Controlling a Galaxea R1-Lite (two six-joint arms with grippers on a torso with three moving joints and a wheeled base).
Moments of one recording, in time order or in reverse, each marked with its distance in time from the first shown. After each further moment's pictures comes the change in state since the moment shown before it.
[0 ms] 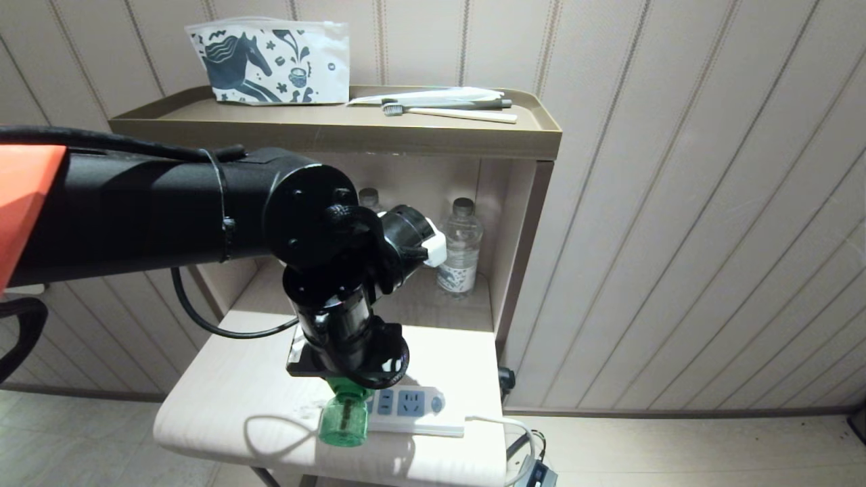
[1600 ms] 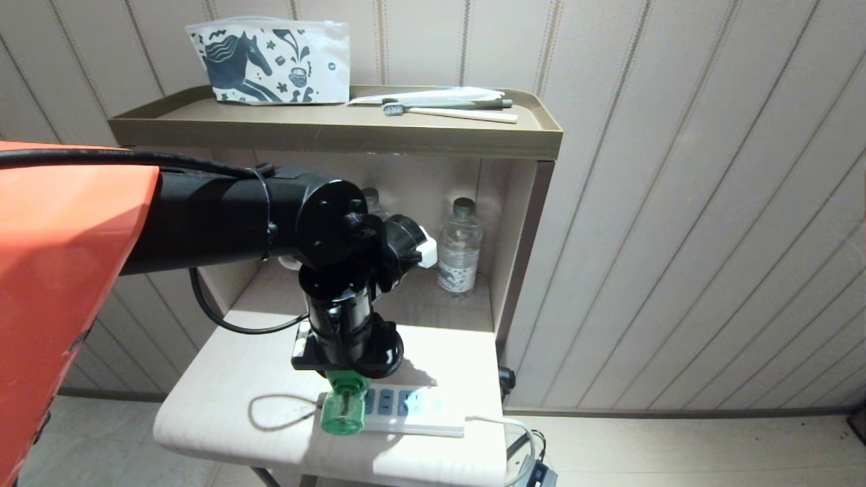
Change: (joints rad) left arm 0.058 0.080 -0.046 0.011 -0.001 0.012; right arm 0.000 0.000 0.000 0.000 0.000 0.000
